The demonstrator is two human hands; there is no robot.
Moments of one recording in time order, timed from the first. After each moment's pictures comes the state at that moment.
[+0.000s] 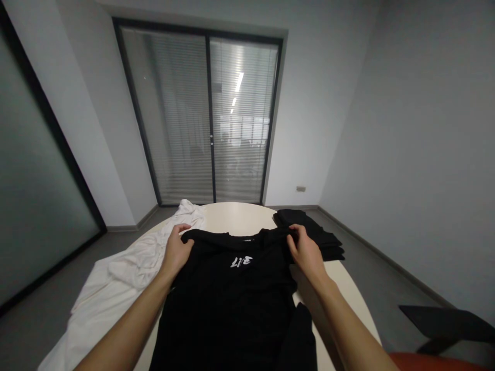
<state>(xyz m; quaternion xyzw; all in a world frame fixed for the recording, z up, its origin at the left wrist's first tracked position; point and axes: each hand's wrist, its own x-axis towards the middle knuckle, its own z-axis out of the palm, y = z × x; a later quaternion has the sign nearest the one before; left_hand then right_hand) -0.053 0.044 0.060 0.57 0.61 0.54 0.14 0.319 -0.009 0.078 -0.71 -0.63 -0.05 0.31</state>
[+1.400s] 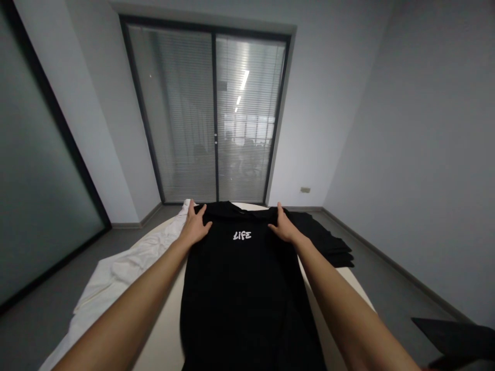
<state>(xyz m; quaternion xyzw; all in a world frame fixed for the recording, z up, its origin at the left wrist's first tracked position) -0.047 0.123 0.076 0.70 0.62 0.35 -0.01 0.304 0.122 0.085 -0.63 -0.72 0.08 0.27</state>
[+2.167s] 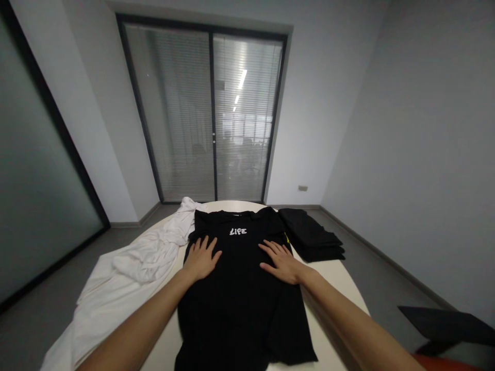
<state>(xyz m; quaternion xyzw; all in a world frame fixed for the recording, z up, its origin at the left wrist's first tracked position) -0.010 0.038 0.009 0.77 0.64 0.09 -0.01 0.313 0.011 0.030 -0.52 -0.84 0.12 0.08</state>
